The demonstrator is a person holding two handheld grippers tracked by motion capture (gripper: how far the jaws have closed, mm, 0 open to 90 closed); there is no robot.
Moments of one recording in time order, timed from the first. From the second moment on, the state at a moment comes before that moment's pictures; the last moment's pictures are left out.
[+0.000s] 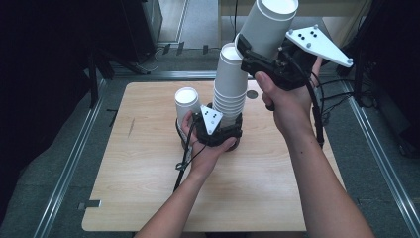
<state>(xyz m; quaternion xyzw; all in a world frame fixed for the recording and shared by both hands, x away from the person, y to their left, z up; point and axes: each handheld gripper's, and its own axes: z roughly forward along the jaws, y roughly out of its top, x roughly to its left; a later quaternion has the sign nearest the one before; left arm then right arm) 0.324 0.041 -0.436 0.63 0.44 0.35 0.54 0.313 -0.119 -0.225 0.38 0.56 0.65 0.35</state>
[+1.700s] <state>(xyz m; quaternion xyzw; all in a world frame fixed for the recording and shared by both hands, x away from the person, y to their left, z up) 0.249 0.107 -0.459 0.65 0.44 0.29 0.55 0.259 -0.179 -0.339 0.41 0.57 0.61 0.37</state>
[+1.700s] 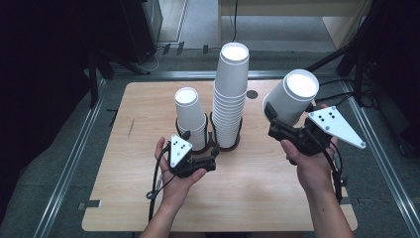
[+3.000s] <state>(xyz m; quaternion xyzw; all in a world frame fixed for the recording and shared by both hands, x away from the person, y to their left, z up) 0.236 0.106 -0.474 0.70 0.41 0.23 0.54 0.252 -0.160 -0.475 0.31 0.68 0.46 0.47</state>
